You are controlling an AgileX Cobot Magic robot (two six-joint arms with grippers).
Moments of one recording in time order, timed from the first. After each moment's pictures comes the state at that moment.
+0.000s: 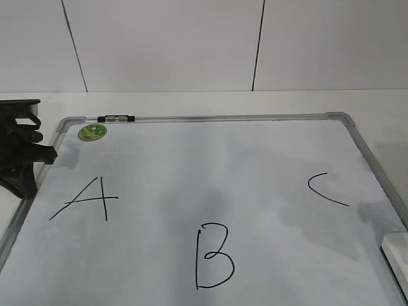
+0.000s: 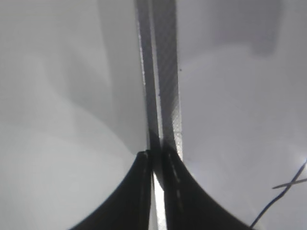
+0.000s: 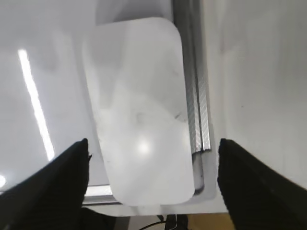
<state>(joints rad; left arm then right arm) -0.09 1.93 -1.22 -0.10 0.89 0.02 -0.02 1.25 -0.72 0.10 1.03 0.03</state>
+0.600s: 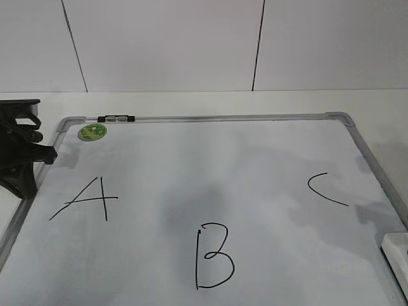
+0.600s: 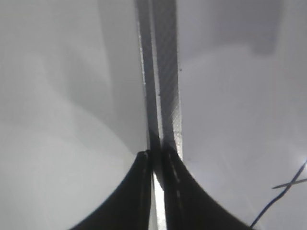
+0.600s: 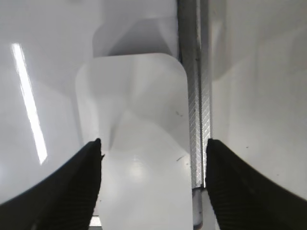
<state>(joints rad) -0.09 1.93 -1.22 -0.10 0.90 0.02 -0.02 1.37 -0.72 0.10 0.93 -0.02</state>
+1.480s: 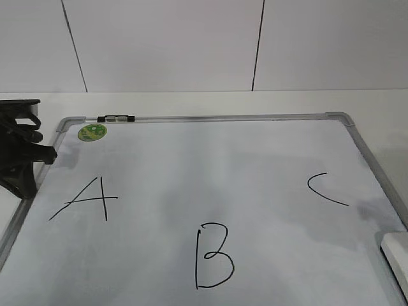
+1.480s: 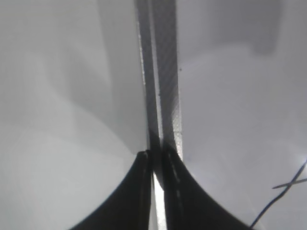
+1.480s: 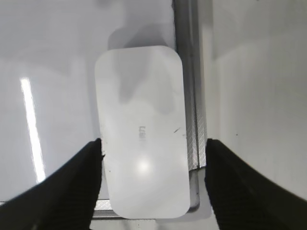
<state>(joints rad) -0.09 1.93 -1.22 -0.10 0.90 0.02 -0.02 1.16 -0.67 0.10 0.93 -0.01</state>
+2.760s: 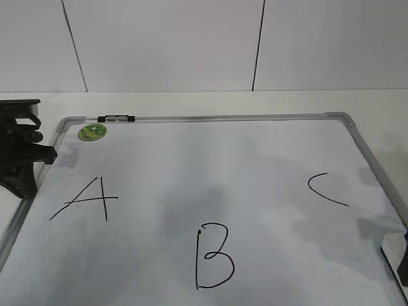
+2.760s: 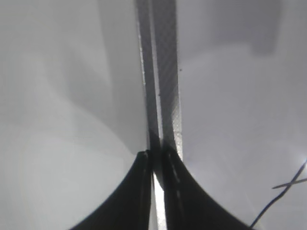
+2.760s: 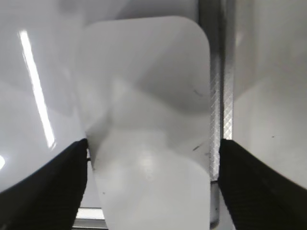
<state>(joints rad) -0.09 1.93 -1.22 -0.10 0.90 0.02 -0.02 1.37 -0.65 0.14 0.90 -0.06</state>
